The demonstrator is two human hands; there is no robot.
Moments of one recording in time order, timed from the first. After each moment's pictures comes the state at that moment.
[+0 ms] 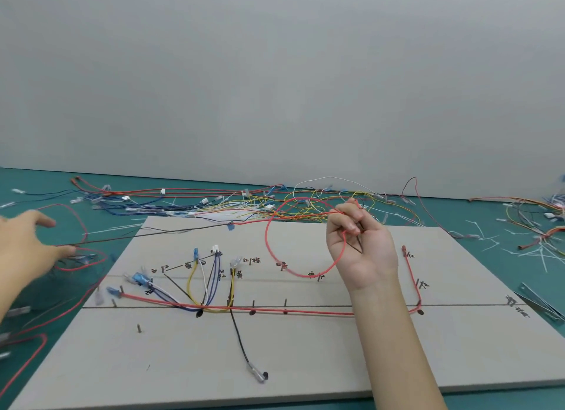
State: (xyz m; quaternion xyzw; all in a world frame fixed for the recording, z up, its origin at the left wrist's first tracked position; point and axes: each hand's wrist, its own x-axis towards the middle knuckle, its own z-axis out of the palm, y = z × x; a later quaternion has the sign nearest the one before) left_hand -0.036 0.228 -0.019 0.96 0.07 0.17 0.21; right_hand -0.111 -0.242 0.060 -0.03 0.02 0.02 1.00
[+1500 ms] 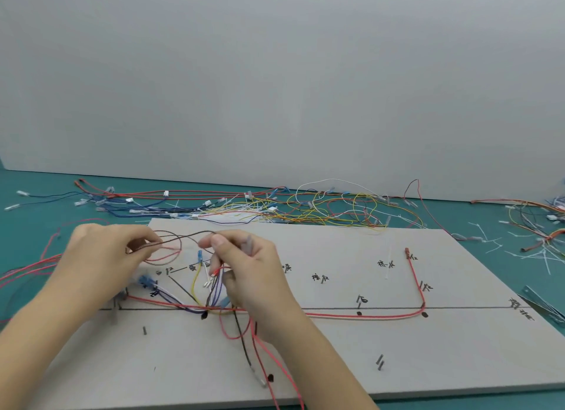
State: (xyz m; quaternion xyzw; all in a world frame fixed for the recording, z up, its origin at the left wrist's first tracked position) left_hand -0.101 0.094 0.024 0.94 -0.08 0.27 0.18; right_hand -0.142 -0.125 0.040 -0.63 -0.15 0.04 0.76
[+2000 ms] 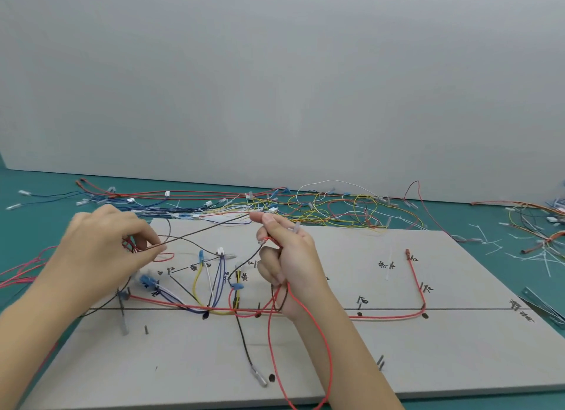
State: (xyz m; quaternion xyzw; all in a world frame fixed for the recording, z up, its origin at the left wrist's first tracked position) left_hand -0.099 0.104 0.028 0.92 -0.15 0.32 0.15; right_hand -0.123 -0.157 0.049 -0.50 -0.03 0.04 0.87
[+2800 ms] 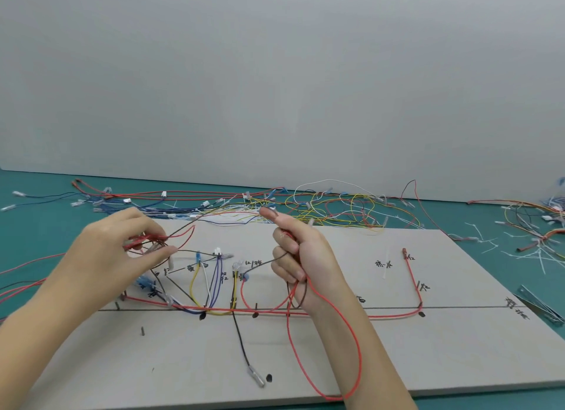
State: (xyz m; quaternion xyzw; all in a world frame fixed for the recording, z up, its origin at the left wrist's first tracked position) left_hand -0.098 0.096 0.023 0.89 -0.21 0.30 0.25; right_hand -0.122 -0.178 0.054 -0.49 -0.02 0.08 0.87
